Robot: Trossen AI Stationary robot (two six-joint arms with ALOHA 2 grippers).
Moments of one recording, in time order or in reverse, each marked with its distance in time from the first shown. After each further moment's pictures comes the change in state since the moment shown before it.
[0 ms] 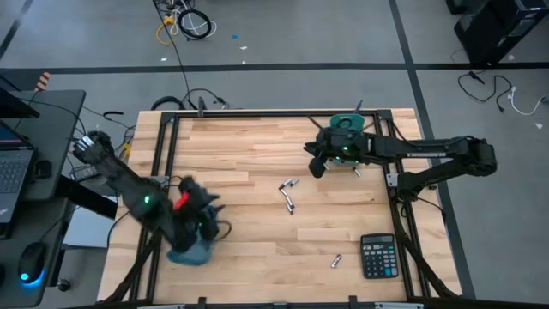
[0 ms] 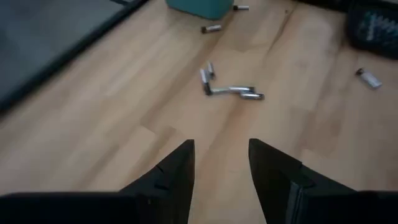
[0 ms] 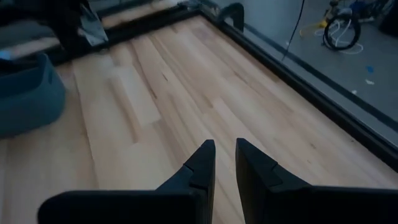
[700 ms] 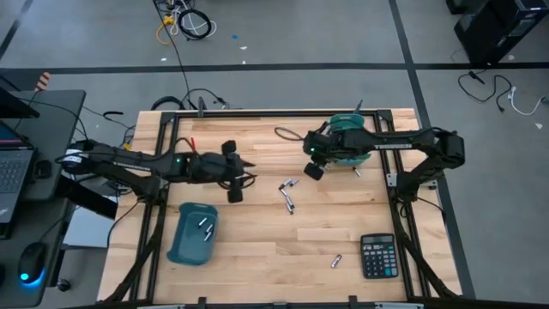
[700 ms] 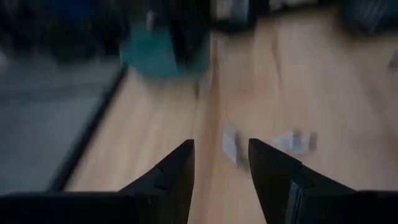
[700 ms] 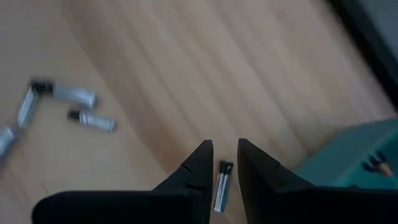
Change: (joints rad) left arm 0.664 -0.073 -0.340 0.931 0.558 1.189; right arm -0.040 0.326 0.238 -0.546 0.029 0.003
